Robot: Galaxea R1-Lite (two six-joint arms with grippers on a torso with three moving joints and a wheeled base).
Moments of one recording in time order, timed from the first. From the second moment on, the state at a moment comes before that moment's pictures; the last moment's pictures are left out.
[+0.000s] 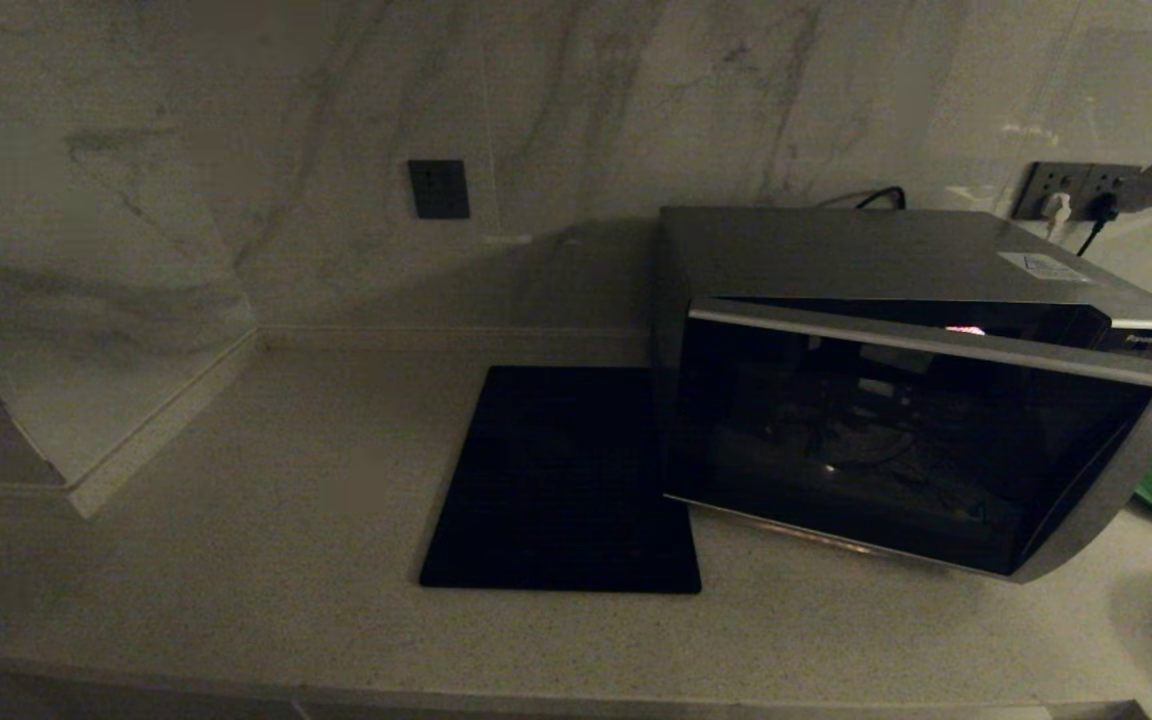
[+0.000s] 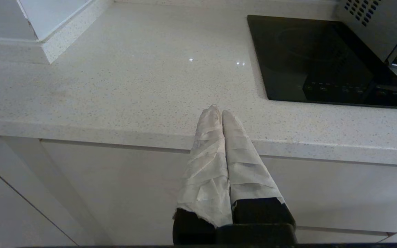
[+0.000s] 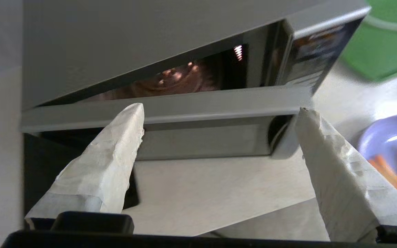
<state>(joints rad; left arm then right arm) 0.00 0.00 0.00 -0.01 0.02 -0.07 0.29 1.46 -1.83 0.87 -0.50 0.52</state>
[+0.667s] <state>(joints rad) 0.00 0.00 0.00 -0.01 0.02 -0.07 0.11 1.57 -1.84 0.86 -0.41 0.57</state>
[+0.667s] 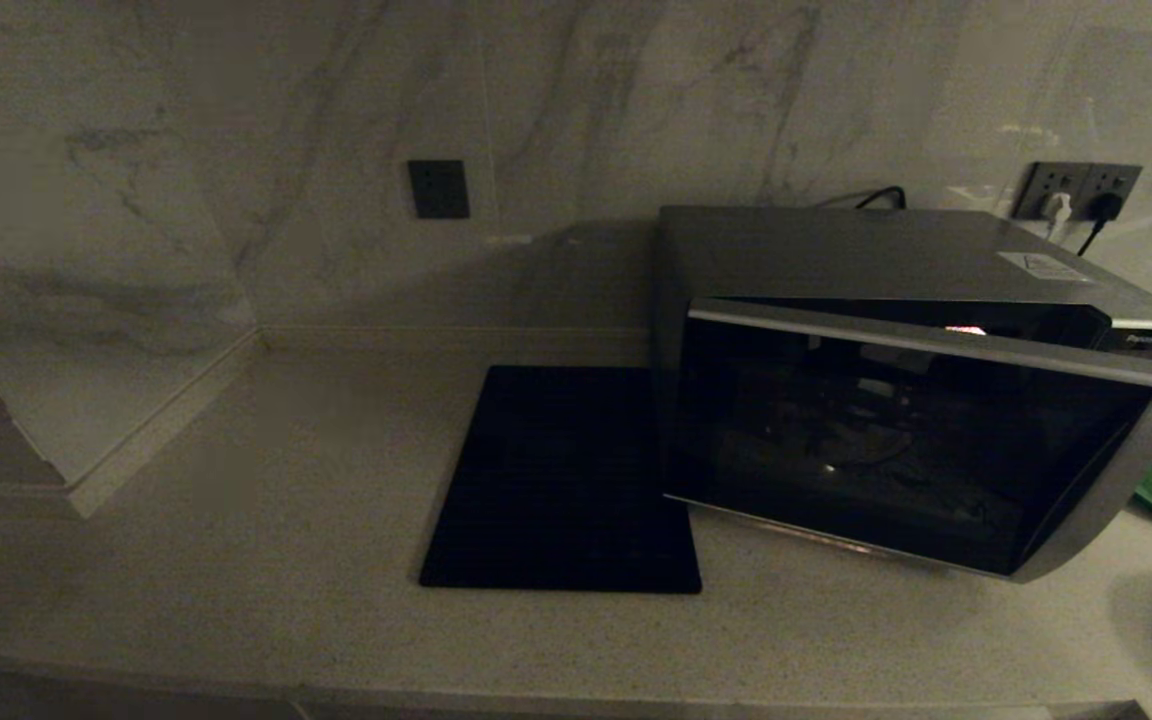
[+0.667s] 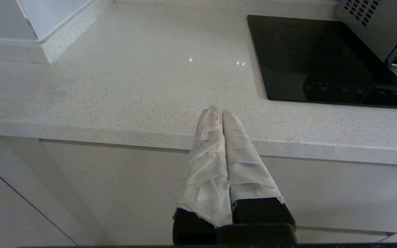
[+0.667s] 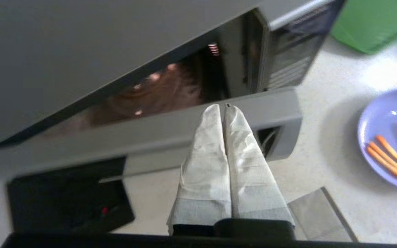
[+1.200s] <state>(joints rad) 0.00 0.00 0.00 -0.01 0.02 -0.07 0.02 1.70 -1.86 0.82 -0.41 0.57</state>
